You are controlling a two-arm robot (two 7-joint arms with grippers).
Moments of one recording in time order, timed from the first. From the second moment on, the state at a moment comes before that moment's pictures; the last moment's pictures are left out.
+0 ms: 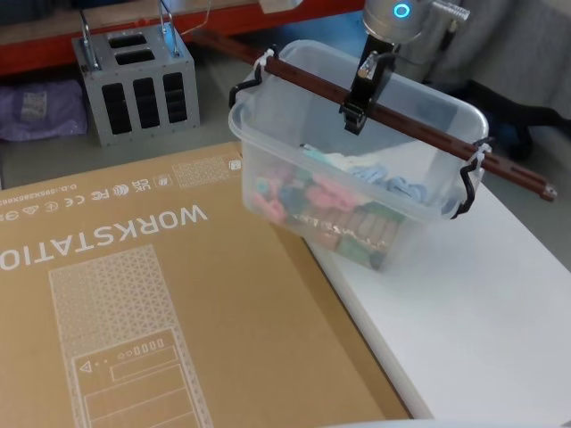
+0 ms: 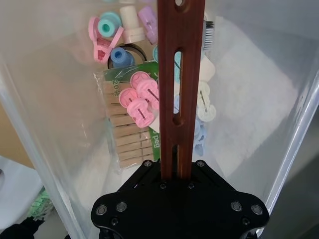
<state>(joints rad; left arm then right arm) -1.47 0.98 1.56 -0.90 0.05 0.15 -1.47 1.34 0.86 -1.21 -1.45 -0.27 -0.13 1.55</state>
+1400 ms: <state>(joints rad) -1.47 0.98 1.56 -0.90 0.05 0.15 -1.47 1.42 0.71 -1.35 -1.47 -0.32 -0.40 1.47</state>
